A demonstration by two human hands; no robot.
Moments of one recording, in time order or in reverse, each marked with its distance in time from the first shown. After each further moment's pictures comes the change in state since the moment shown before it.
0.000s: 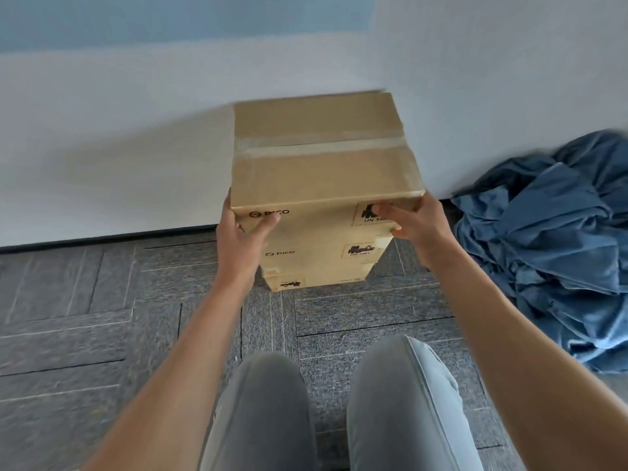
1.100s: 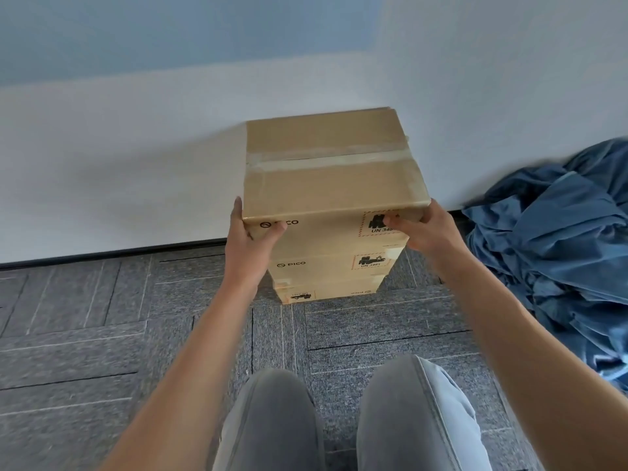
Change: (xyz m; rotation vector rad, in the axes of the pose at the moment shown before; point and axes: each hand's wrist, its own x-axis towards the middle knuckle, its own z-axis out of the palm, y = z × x) left_hand 0.013 0.000 -0.011 0.117 -0.020 -0.033; right_hand 0.000 0.002 0.002 -0.064 0.032 0.059
